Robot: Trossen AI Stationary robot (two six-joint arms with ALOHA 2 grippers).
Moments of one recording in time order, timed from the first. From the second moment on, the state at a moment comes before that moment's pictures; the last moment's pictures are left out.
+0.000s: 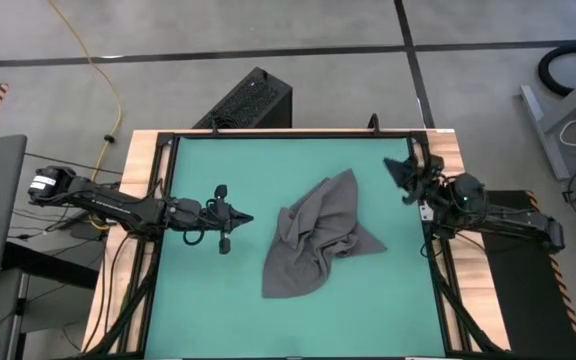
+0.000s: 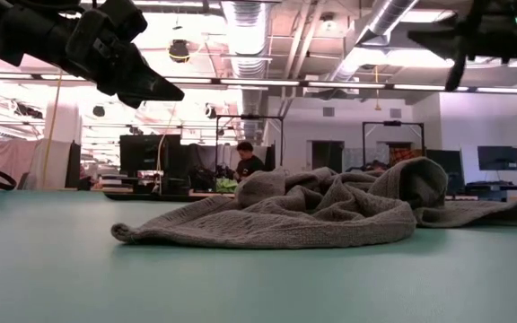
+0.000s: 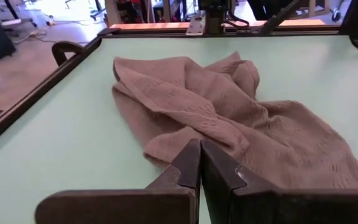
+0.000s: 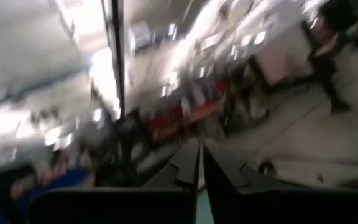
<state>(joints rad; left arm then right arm) -0.14 1.02 0.35 0.42 -0.30 -0.02 -0.28 0.26 0.20 0.38 0.14 0.48</state>
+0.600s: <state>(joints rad) -0.13 1.02 0.35 0.46 -0.40 0.03 0.31 1.11 1.01 -0.95 0.33 0.28</state>
